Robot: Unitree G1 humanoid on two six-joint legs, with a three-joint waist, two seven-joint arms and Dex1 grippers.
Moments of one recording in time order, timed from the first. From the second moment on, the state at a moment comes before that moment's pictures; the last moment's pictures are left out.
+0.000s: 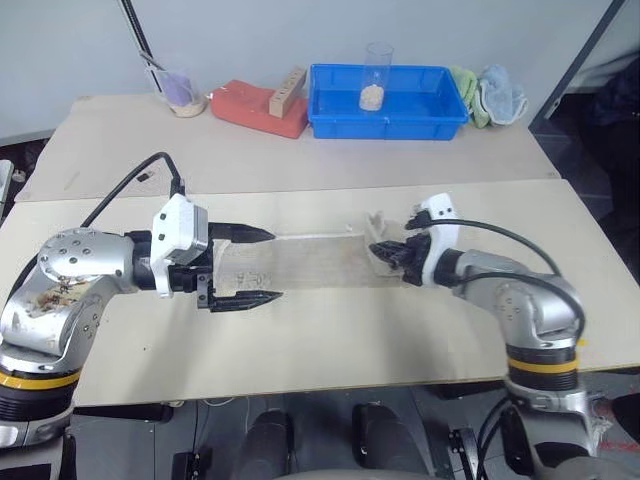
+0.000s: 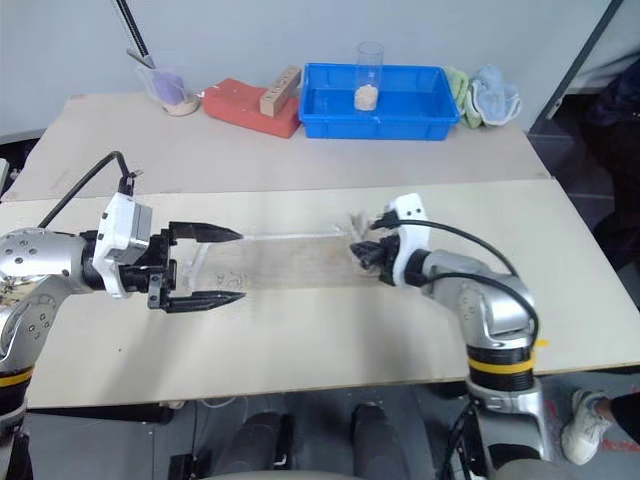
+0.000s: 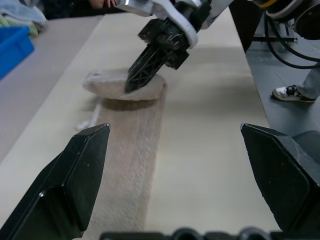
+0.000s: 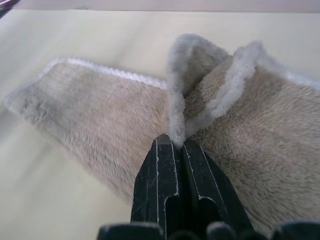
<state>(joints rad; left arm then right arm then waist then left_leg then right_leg) -0.32 0.88 0.11 -0.38 -0.60 0.47 -1.19 -0.51 -0.34 -0.04 -0.24 0.49 1.12 0.44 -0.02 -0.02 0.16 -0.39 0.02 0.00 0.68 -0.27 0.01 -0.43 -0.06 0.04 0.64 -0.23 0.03</state>
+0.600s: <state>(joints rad) -0.13 0.71 0.19 -0.48 -0.58 0.52 -0.84 -0.55 -0.34 0.09 -0.29 0.44 1.07 0.45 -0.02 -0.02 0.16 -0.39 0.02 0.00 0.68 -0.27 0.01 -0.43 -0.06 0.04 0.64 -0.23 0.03</state>
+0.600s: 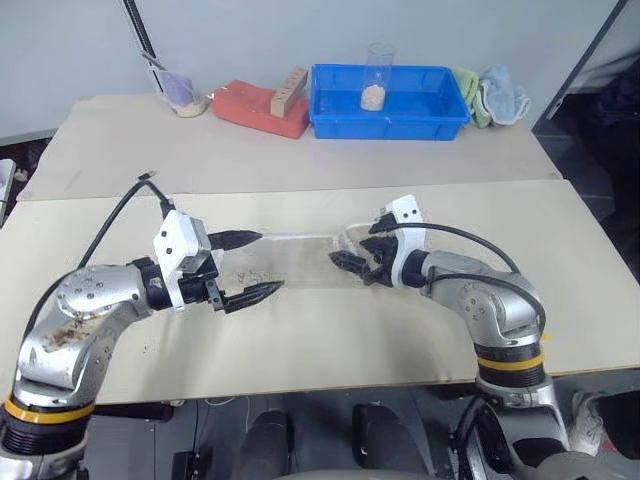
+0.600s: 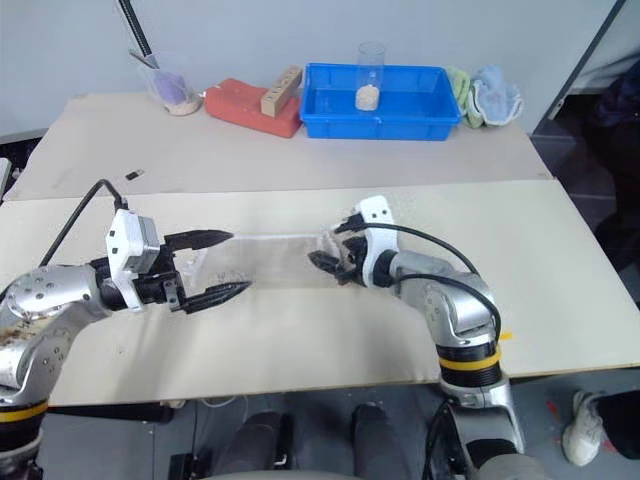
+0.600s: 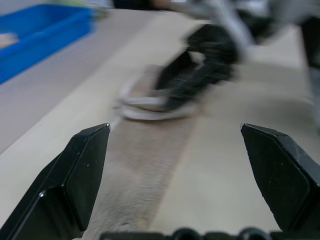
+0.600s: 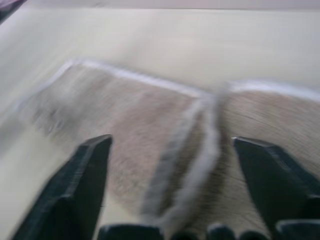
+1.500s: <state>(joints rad) 0.01 0.01 0.35 -0.66 -0.84 0.96 0.32 -0.69 -0.79 0.21 -0.14 0.39 0.50 1.24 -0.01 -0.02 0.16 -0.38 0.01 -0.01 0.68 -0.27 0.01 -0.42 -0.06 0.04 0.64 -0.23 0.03</state>
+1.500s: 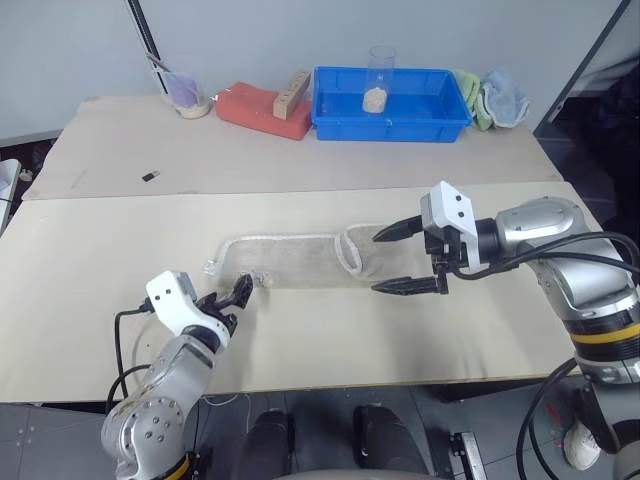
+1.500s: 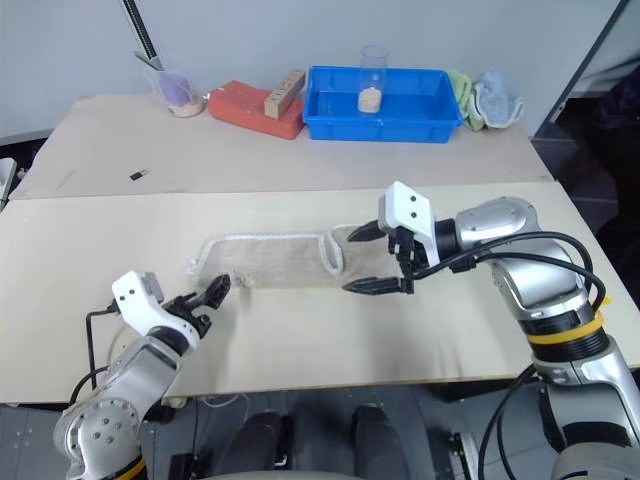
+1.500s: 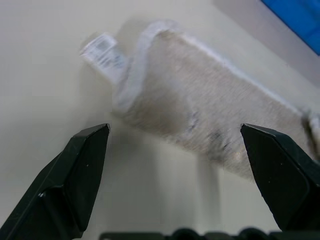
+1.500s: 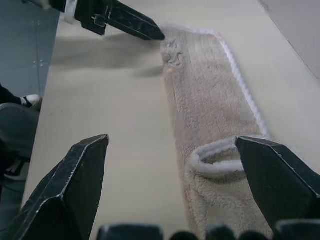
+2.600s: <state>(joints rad) -0.34 0.47 -0.11 -0.49 -0.59 0.76 -0.28 -0.49 -1.00 0.04 -0.20 0.40 0.53 1.27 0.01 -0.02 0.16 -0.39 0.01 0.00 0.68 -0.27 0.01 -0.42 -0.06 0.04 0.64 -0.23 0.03</state>
